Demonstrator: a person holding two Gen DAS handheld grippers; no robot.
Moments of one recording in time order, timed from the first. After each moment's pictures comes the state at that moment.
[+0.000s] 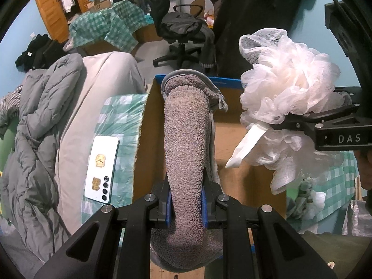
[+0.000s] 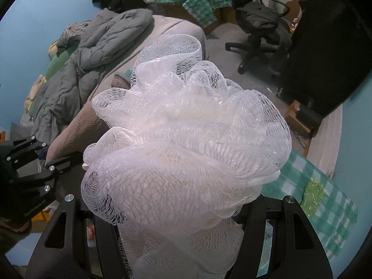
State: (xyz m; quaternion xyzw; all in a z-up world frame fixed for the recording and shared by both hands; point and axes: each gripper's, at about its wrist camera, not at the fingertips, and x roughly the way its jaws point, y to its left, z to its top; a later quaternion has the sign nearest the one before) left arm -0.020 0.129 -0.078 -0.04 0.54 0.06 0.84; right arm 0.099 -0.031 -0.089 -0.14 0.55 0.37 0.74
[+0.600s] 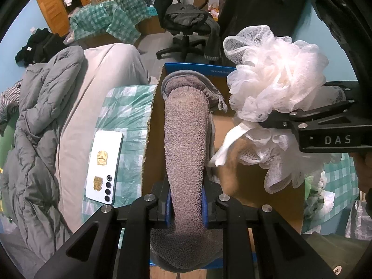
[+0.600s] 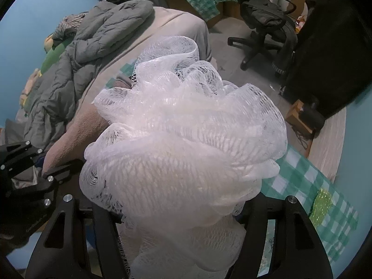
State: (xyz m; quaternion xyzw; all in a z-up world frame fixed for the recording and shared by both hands) left arm -0.008 0.144 -0.098 -0.04 0.56 0.07 0.82; right arm 0.111 0.008 -0.113 -0.16 0.56 0.36 0.73
